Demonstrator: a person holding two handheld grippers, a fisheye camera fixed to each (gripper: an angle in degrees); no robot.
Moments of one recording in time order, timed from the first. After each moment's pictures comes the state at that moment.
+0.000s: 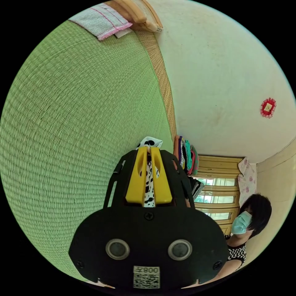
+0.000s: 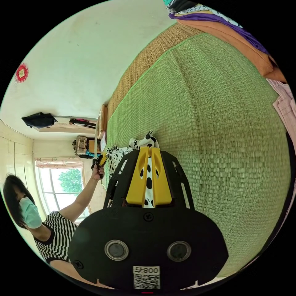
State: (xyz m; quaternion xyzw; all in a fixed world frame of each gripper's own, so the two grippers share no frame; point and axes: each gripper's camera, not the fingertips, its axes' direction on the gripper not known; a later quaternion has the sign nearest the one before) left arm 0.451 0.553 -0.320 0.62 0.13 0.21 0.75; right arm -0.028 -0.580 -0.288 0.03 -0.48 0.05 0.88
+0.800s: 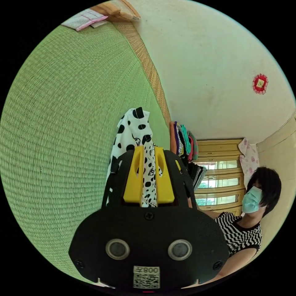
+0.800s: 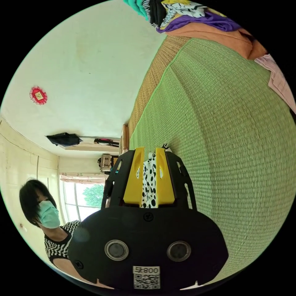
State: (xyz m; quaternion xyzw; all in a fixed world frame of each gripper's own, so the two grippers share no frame) left arm 0.580 0.479 -0.239 0.61 0.10 0.26 0.74; right arm -0.067 -0.532 -0.270 0.09 -0.58 0.11 0.80
